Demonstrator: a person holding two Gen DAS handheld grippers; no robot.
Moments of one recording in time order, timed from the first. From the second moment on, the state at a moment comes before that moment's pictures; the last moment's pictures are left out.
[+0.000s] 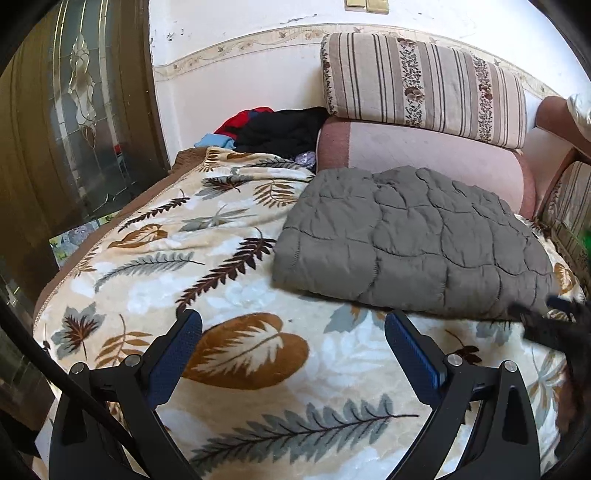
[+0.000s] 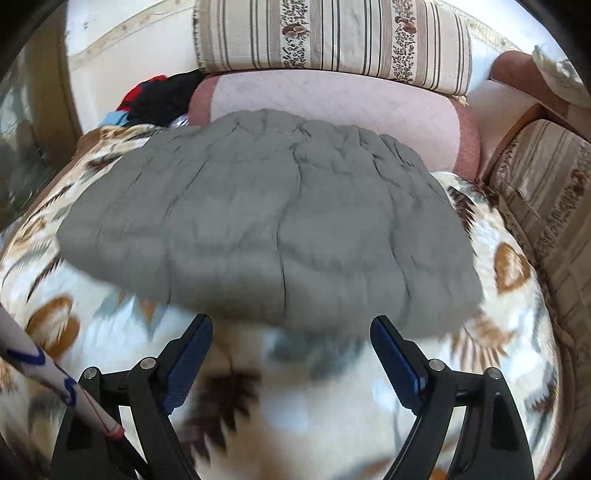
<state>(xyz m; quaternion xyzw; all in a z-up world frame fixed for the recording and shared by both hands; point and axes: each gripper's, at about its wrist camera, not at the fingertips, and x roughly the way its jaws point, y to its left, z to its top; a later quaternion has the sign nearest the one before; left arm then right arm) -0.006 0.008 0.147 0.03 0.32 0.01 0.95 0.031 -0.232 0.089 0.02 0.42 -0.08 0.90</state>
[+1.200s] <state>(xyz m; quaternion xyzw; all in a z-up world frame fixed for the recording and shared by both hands) -0.025 -0.031 0.120 0.06 0.42 -0.06 0.90 -0.070 -0.220 0.071 0.03 0.43 -0.10 0.90</state>
